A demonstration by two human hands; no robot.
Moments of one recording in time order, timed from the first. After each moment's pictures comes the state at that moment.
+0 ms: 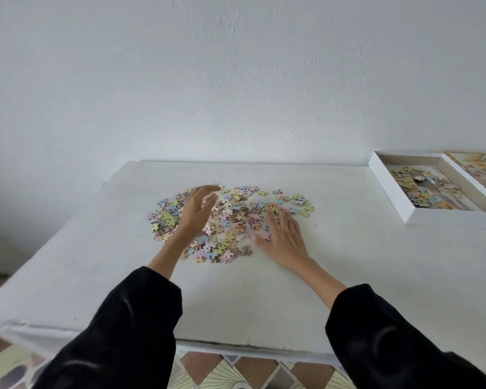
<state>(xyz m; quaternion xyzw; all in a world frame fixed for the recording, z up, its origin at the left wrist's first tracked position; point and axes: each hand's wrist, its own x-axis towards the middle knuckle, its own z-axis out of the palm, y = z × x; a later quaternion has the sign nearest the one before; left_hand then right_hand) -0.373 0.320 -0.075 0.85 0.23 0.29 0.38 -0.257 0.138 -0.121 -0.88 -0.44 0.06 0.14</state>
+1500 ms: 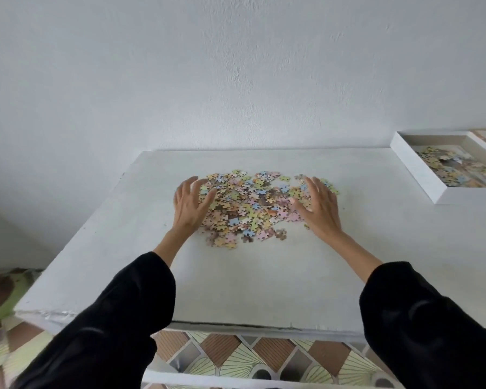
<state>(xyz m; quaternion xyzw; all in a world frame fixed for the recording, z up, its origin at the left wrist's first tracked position) -0.421 0.379 -0.108 0.88 0.30 0.28 0.22 -0.236 0.149 -0.120 -0.87 -0.38 -0.03 0.31</state>
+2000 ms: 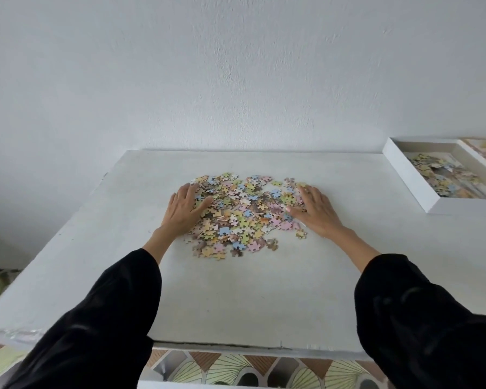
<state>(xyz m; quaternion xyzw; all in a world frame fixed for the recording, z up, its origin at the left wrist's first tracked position) -0.400 0.408 -0.128 0.93 0.28 0.14 0.19 -0.194 0.148 -0.117 -0.90 -0.41 0.07 0.15</state>
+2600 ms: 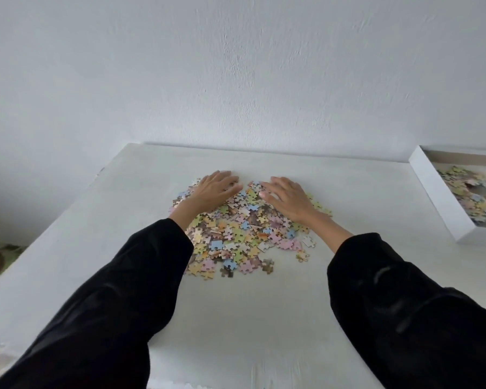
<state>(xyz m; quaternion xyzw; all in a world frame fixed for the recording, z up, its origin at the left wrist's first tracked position) -0.309 0.411 -0.102 0.96 0.22 0.01 0.18 -0.164 0.237 -0.111 -0.83 -0.53 0.11 0.15</state>
